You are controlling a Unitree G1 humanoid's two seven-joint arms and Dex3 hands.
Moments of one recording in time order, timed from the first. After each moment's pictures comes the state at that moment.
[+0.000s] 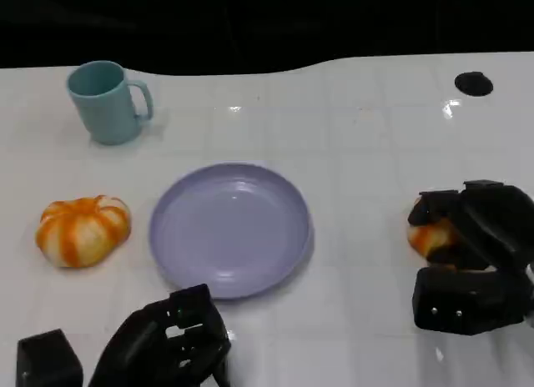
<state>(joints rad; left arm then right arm) 0.07 0.02 -0.01 0.35 -0.30 -0.31 -0.65 -0.54 -0.36 0.43 0.84 -0.79 -0.31 -0.41</state>
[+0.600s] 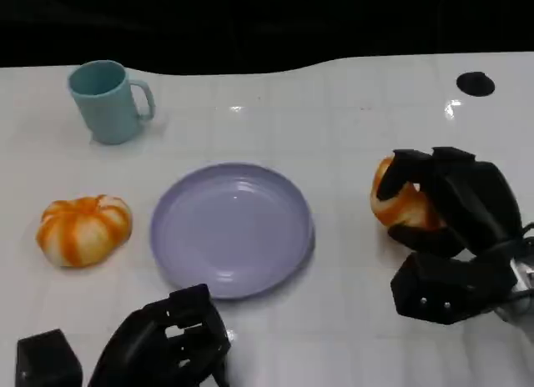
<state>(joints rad) 0.07 0.02 -0.01 0.35 -0.30 -0.31 -0.65 -0.51 -0.29 0.37 0.70 -0.65 -0.45 -0.48</state>
